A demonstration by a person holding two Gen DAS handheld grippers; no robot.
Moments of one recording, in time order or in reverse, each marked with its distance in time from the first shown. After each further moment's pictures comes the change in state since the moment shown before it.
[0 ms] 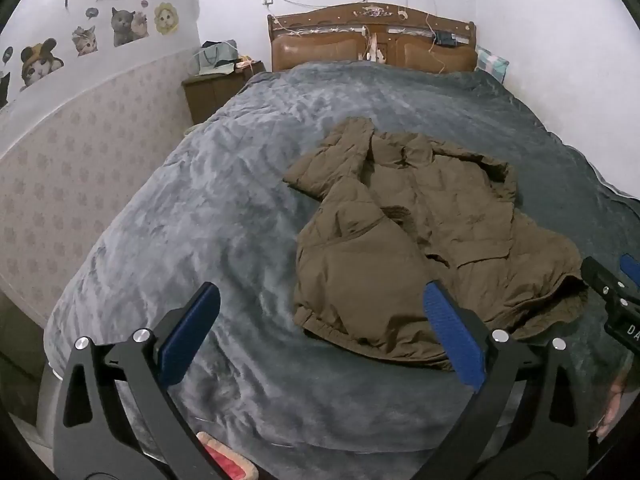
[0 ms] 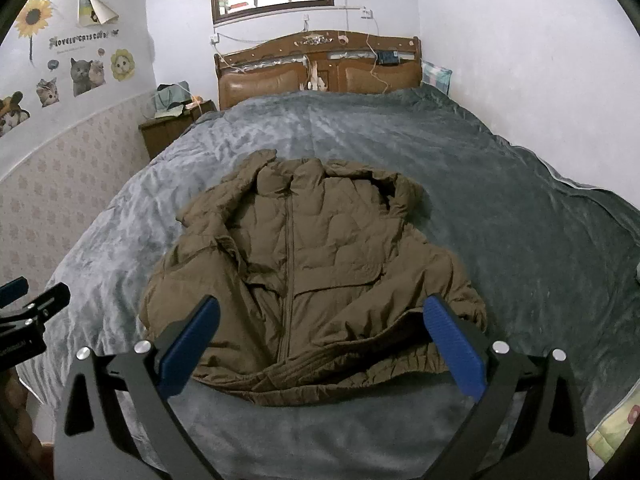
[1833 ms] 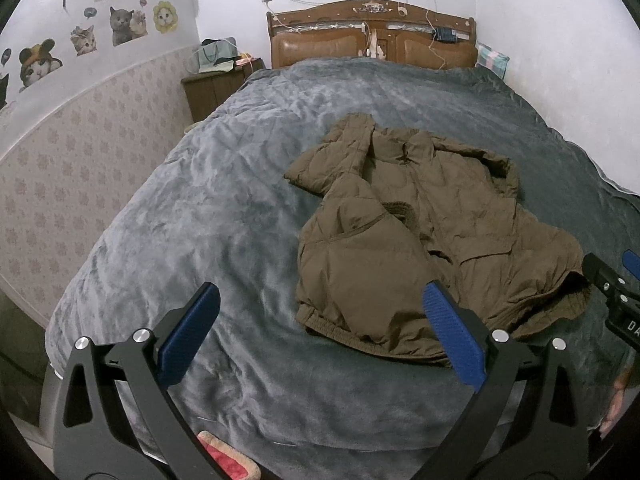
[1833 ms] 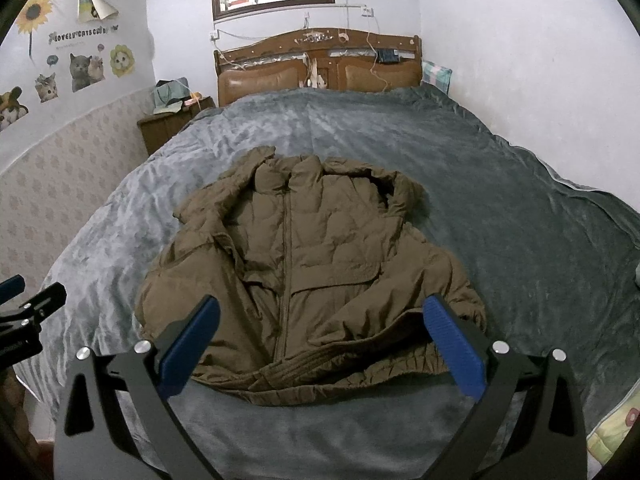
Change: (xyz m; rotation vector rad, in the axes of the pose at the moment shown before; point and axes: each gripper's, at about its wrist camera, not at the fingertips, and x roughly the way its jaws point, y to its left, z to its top) left arm -0.005 -0.001 0.000 0.008 0.011 0.012; right arm 0.005 0.003 -0.002 -0.001 0.009 -0.004
